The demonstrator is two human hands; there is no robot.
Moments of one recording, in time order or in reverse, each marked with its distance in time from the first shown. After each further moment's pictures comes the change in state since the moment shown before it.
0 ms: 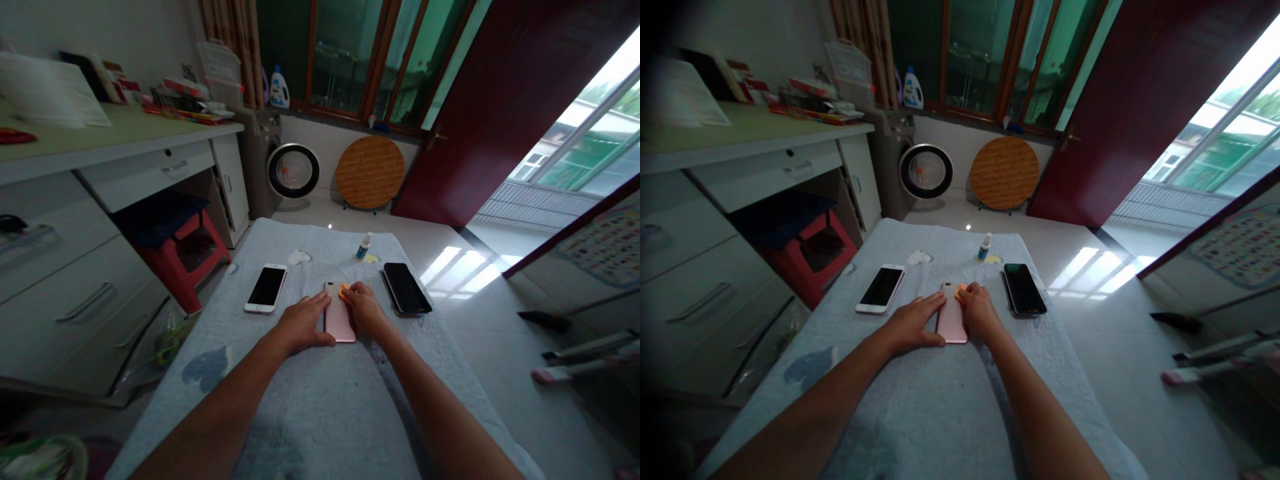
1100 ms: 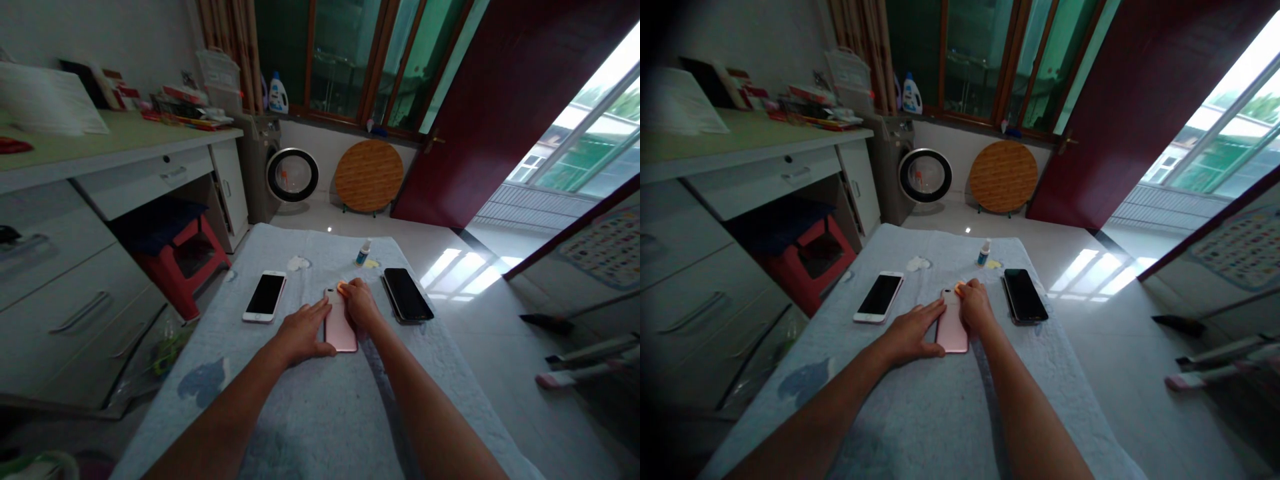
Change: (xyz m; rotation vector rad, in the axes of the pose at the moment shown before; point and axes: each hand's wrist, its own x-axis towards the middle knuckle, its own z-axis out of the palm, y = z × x) left_hand -0.002 0.003 -0.003 -0.031 -0.012 -0.026; right_hand 0.034 0.000 0.008 0.034 0.043 0.136
